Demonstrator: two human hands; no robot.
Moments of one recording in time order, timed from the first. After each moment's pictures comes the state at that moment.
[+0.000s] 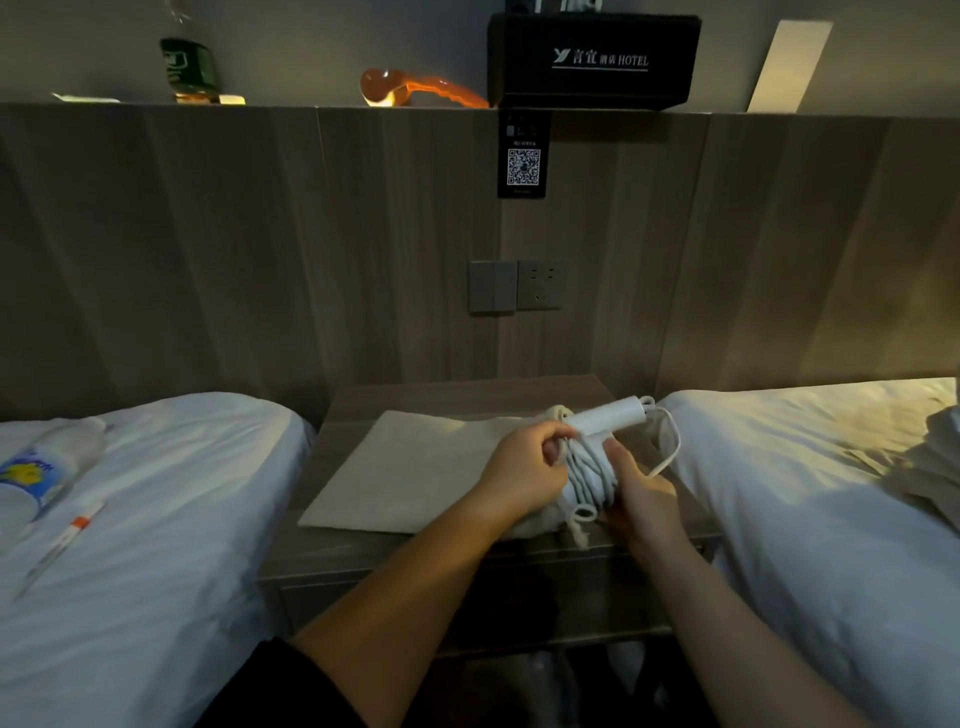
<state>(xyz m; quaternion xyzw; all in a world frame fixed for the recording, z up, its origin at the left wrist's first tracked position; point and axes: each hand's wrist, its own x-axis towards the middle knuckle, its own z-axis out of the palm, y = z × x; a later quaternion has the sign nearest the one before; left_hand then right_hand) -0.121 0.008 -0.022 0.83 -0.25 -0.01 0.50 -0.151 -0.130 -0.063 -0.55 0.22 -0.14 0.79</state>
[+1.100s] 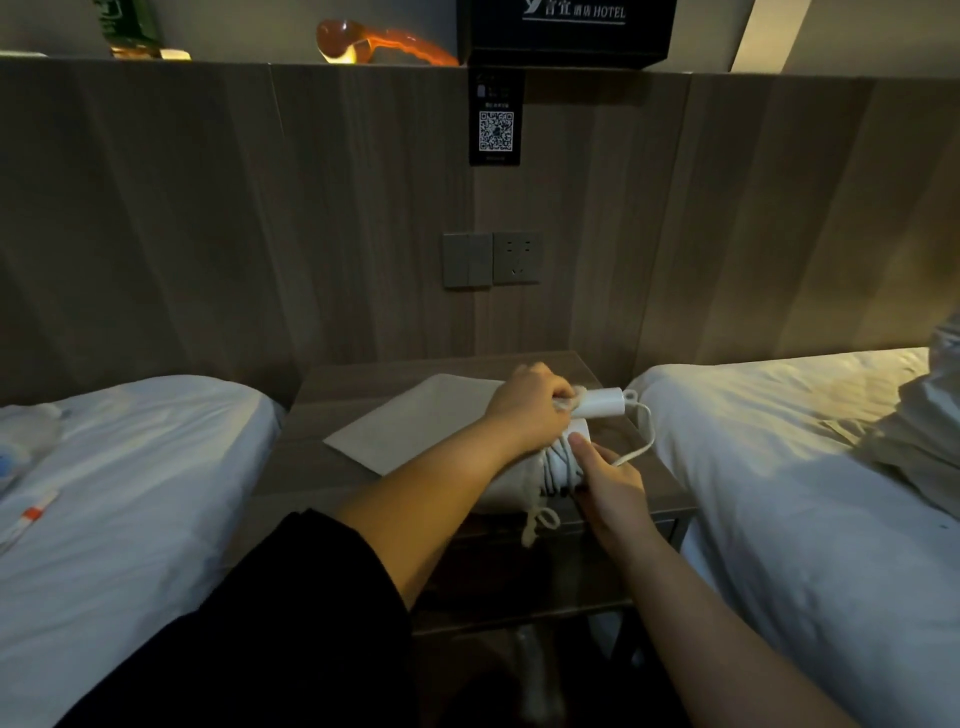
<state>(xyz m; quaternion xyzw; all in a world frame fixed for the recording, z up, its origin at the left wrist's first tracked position) -0.080 -0.035 -0.003 0.92 -0.31 0.04 0.25 -0.154 -0.133 -0.080 -0.59 0.17 -0.13 0.78</state>
